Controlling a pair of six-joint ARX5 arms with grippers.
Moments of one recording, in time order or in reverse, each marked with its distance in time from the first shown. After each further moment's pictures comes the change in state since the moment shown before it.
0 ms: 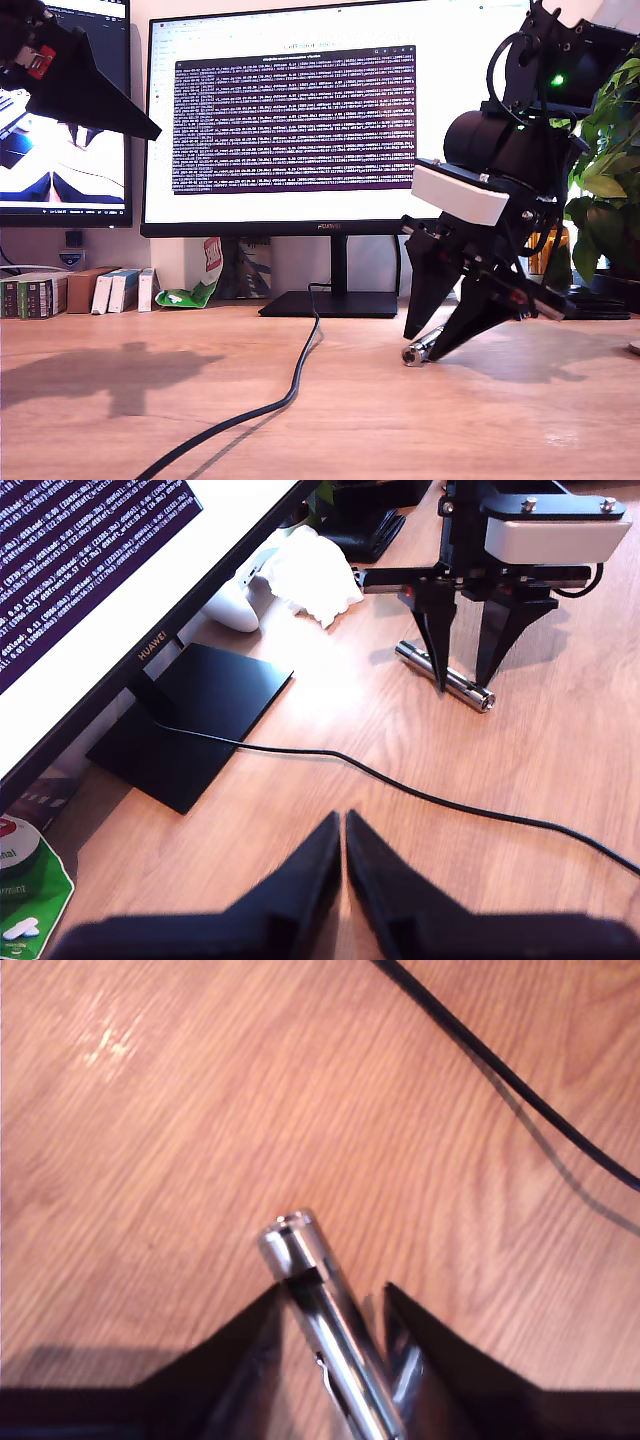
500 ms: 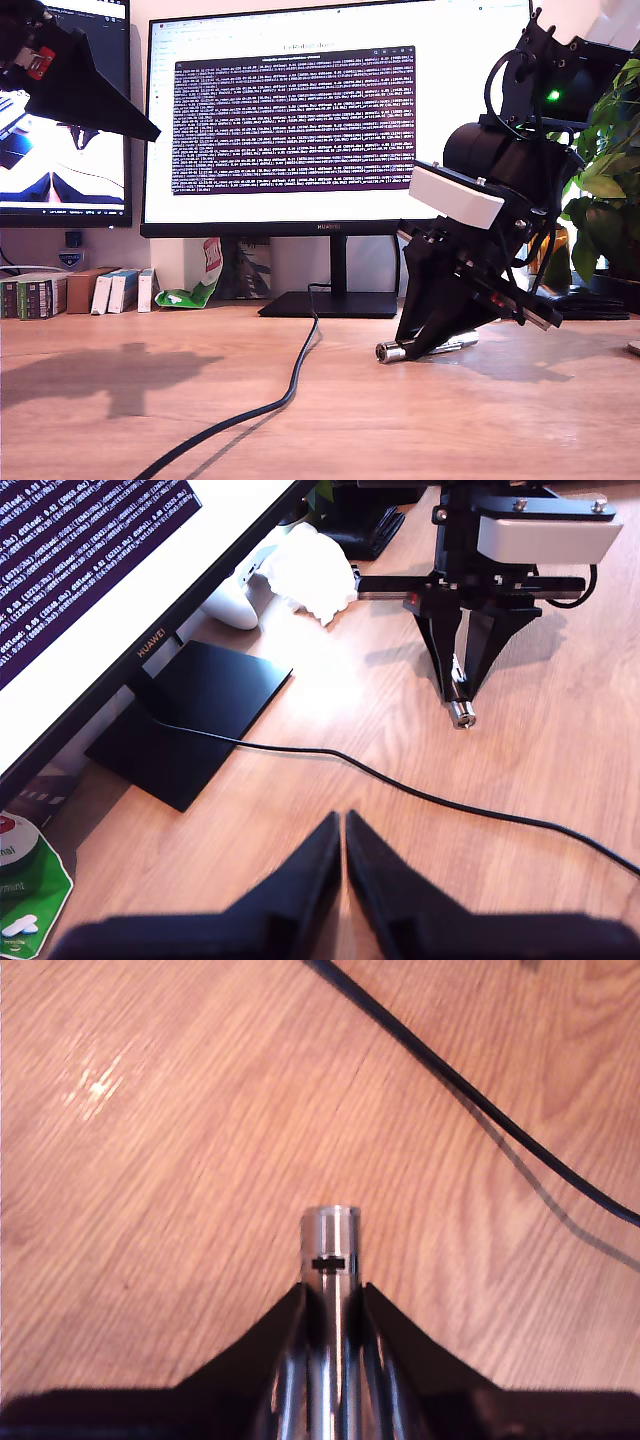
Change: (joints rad) left arm 0.000 0.000 0.000 -0.005 -0.004 0.000; right arm -0.020 0.030 0.009 0.018 -0.071 0.003
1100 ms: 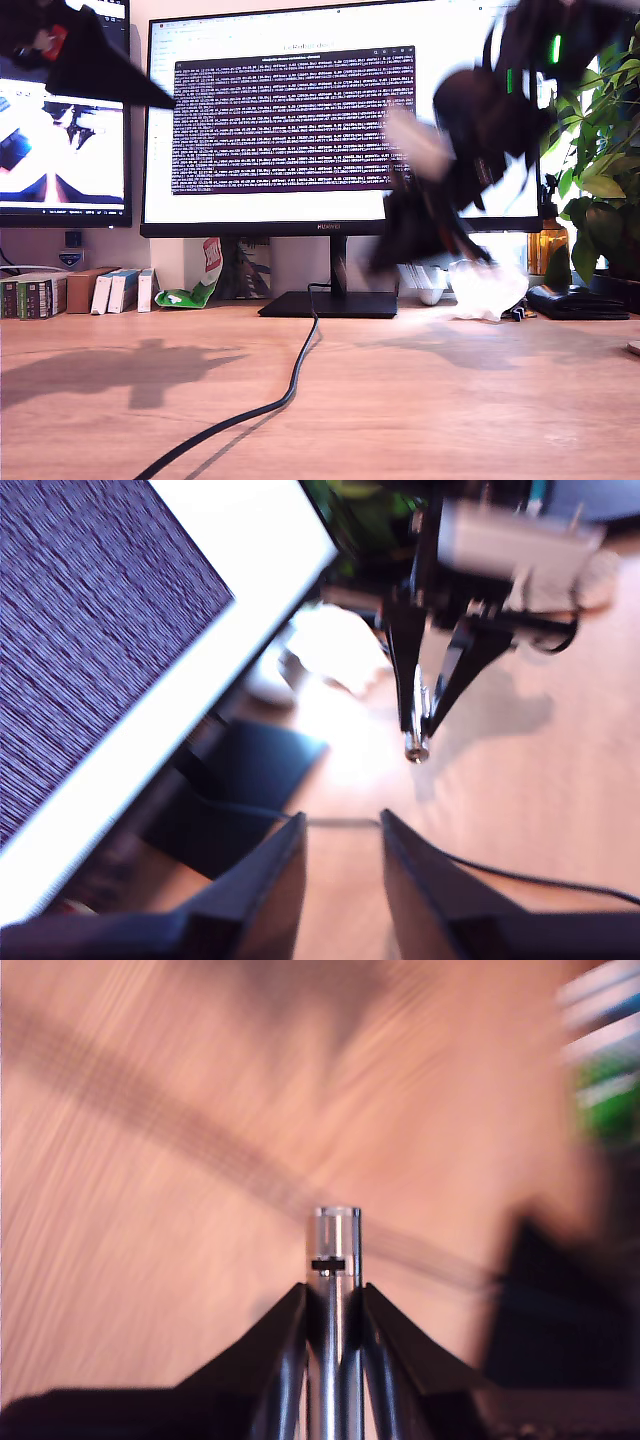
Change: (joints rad) left arm 0.000 0.000 0.000 0.182 0.056 -0.001; right arm 0.067 -0.187 -0.004 0.208 -0.025 0.347
